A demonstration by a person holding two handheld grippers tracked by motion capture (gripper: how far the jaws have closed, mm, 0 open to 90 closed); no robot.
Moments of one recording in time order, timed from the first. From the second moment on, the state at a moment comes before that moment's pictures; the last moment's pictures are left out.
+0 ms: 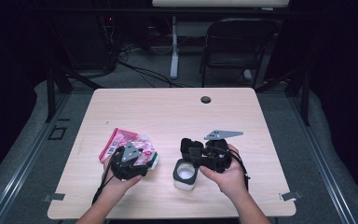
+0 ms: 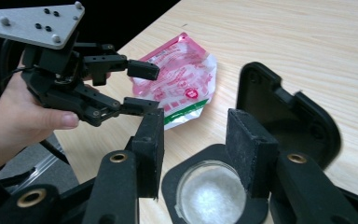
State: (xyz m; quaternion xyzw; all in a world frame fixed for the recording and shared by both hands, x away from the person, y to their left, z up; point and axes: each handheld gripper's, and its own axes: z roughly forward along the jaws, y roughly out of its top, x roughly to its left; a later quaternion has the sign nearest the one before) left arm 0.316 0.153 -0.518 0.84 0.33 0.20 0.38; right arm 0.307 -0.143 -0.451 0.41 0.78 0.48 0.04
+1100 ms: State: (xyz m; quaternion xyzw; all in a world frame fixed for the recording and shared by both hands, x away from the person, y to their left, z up) left arm 0.324 0.161 -0.508 0.82 0.35 0.21 0.40; right arm 0.313 -0.178 -0.441 0.44 0.77 0.45 0.03
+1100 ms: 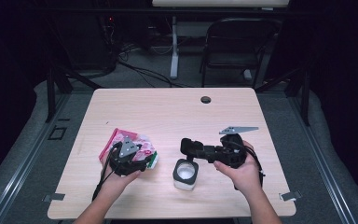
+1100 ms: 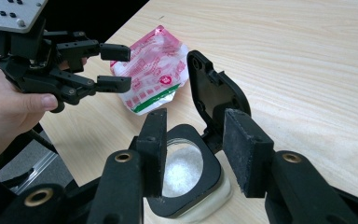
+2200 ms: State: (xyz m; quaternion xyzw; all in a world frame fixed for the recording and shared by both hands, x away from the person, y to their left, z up) left arm 0.323 0.181 -0.509 0.82 0.36 0.22 0.39; right arm 0.330 -0.192 -0.450 0.45 0.78 0.43 0.05
